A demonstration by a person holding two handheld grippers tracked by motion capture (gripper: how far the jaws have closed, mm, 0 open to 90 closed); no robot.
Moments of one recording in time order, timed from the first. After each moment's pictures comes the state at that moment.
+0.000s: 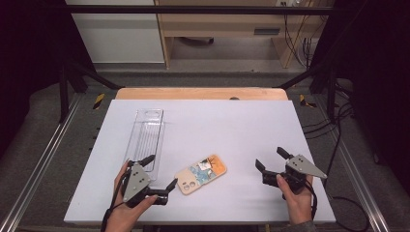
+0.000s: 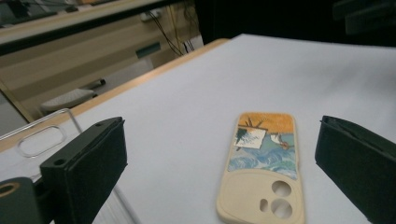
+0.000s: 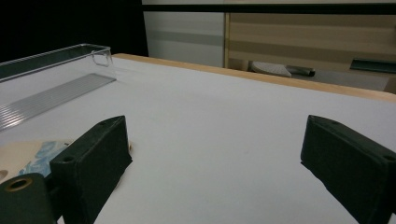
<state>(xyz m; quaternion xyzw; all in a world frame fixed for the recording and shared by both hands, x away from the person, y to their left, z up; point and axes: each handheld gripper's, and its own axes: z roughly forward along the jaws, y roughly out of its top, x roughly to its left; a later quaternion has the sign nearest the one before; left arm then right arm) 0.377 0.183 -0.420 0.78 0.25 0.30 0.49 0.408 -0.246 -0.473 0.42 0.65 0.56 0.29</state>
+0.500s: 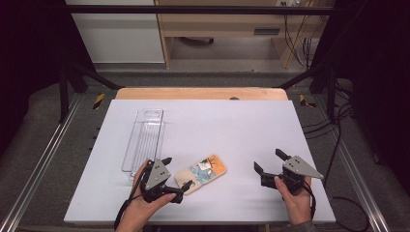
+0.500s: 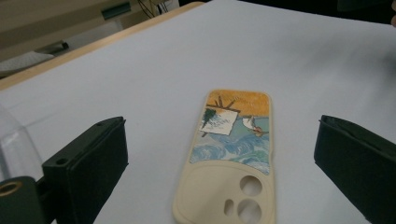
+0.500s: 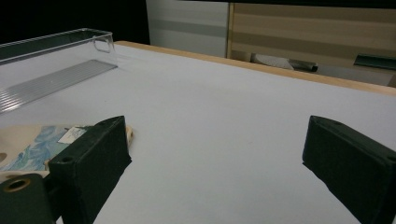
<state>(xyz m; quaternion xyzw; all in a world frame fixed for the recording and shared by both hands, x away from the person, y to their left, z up) 0.396 0.149 -0.441 0.82 0.27 0.22 0.46 0.406 -0.244 -0.477 0.42 0.67 0.54 0.29</state>
